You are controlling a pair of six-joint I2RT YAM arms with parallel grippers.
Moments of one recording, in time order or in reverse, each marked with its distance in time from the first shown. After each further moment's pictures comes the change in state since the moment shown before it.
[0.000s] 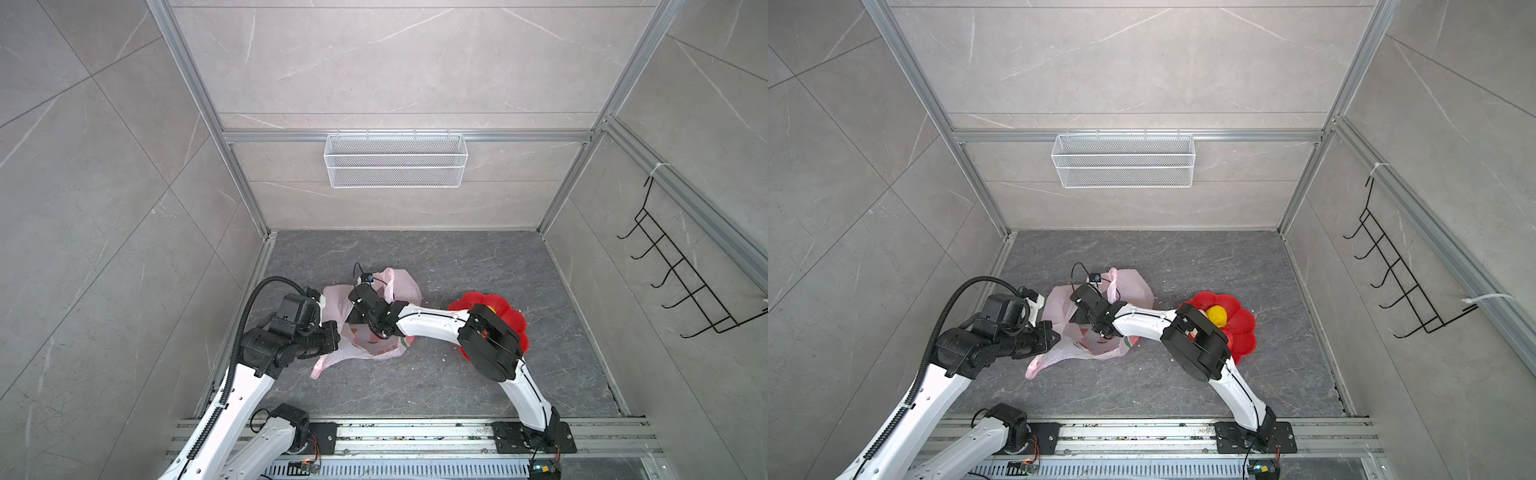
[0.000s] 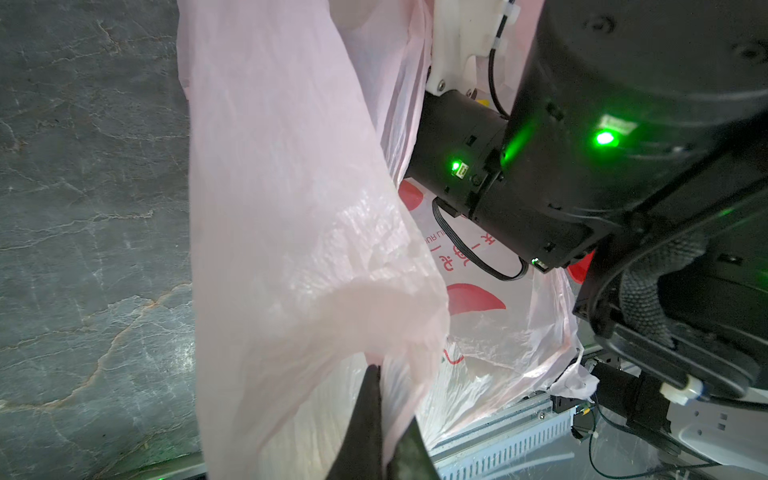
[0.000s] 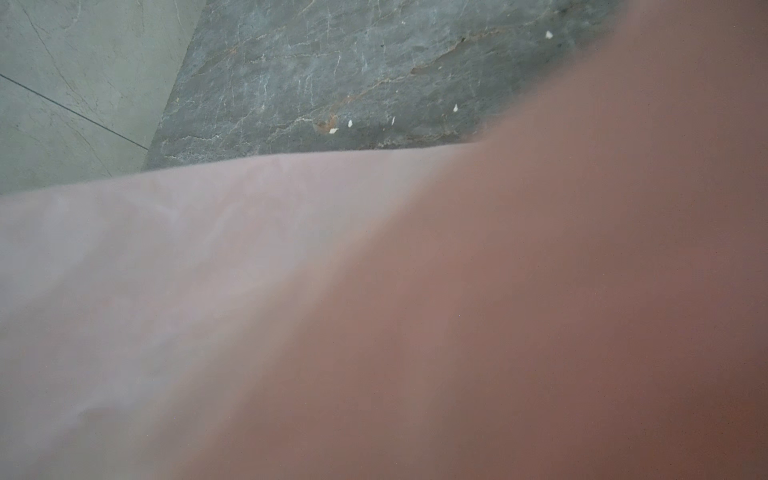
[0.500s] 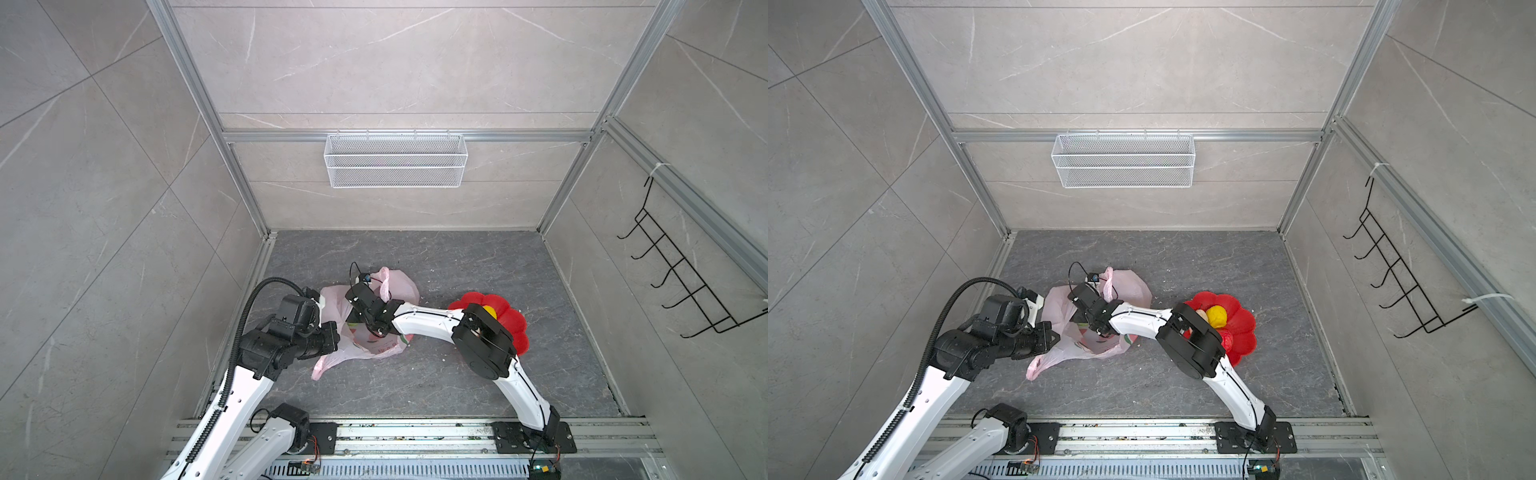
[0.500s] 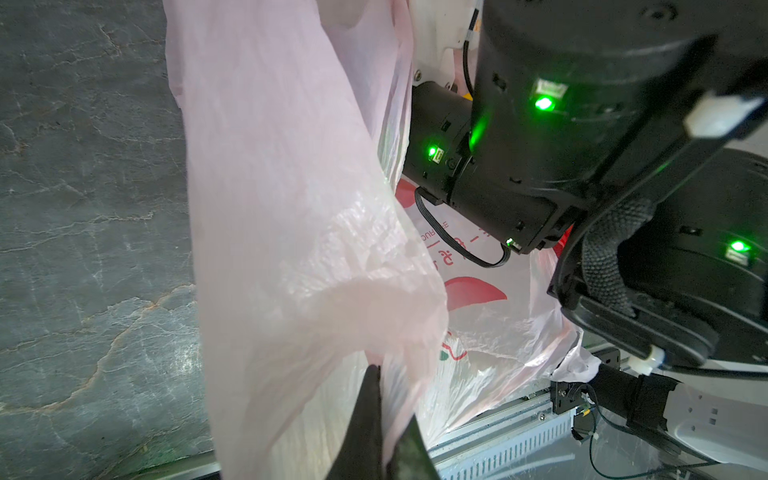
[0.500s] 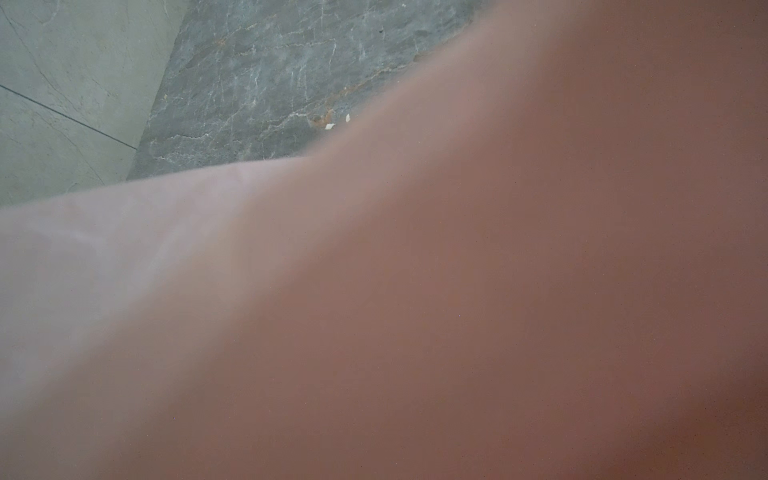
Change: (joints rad) left arm 0.000 -0.012 -0.006 0.004 -0.003 0.000; right arm -0.007 0.045 0.055 -0.032 -0.007 0.019
